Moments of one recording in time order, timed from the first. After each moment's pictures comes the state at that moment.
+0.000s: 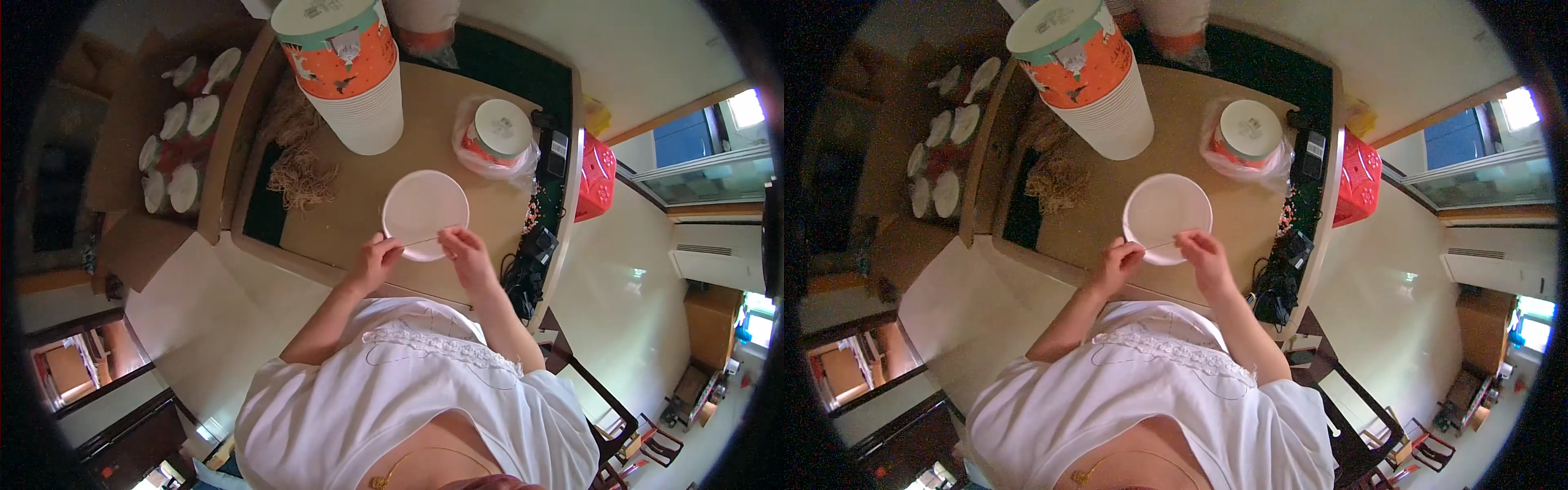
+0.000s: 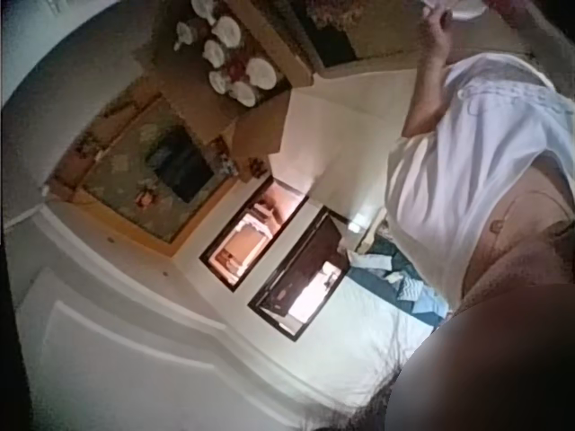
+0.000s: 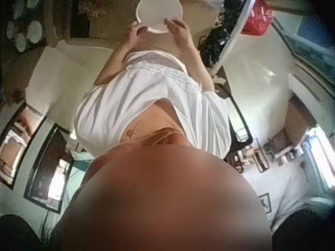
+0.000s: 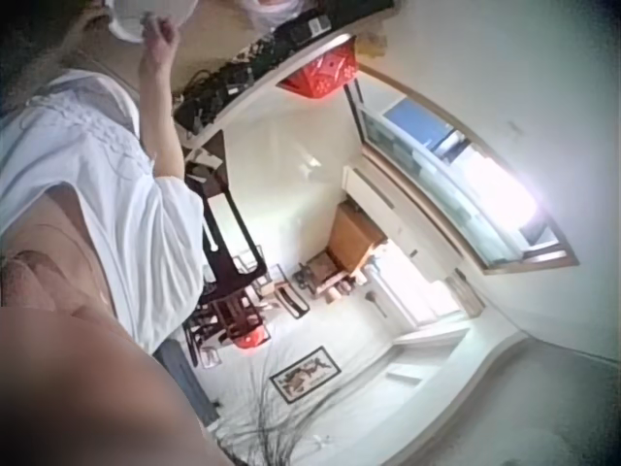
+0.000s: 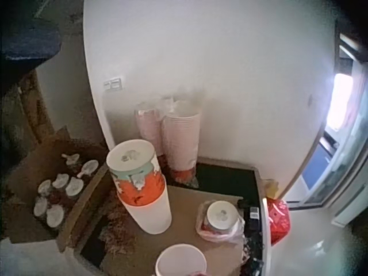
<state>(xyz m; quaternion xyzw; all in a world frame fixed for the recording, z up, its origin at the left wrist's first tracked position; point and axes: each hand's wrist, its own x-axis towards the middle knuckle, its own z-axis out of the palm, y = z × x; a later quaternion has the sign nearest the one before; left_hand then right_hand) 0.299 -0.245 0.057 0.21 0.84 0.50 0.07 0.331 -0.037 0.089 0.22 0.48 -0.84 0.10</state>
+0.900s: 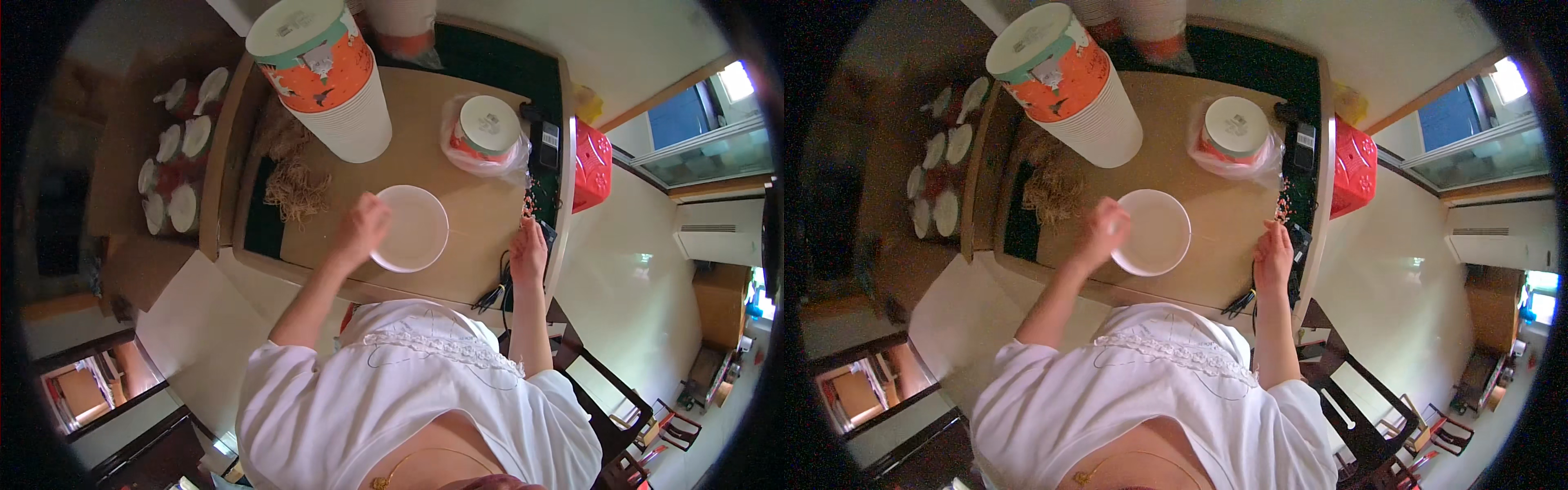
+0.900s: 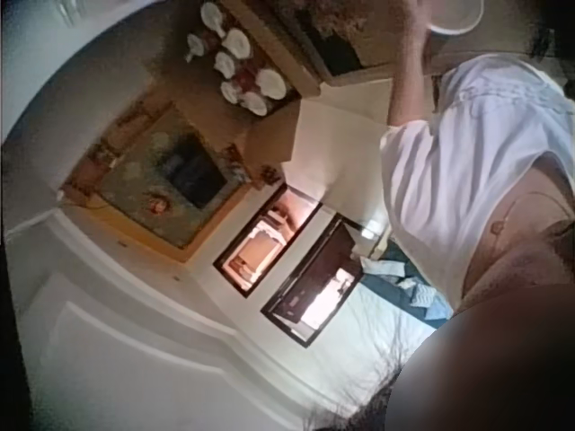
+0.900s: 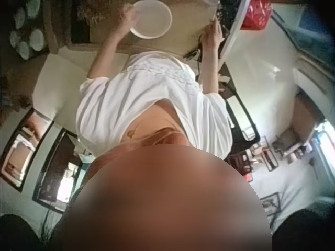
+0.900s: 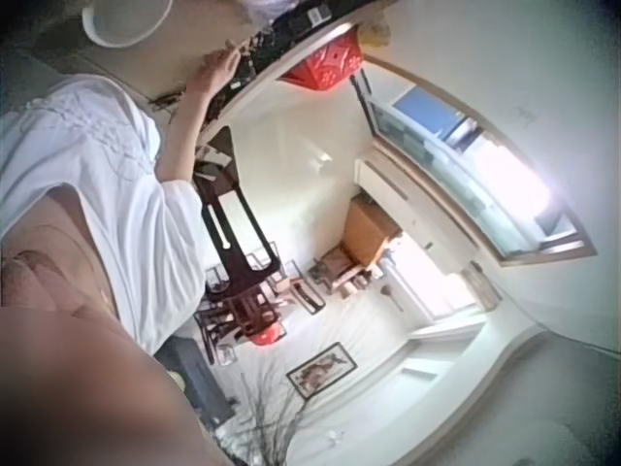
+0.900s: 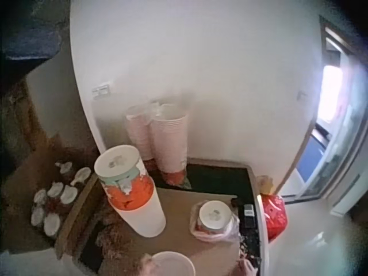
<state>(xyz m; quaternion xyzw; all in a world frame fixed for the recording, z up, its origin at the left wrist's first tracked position) 0.229 -0.232 0.101 0.26 0.89 0.36 0.08 0.358 0.065 0.082 0.30 0.38 -0.86 -0.16</state>
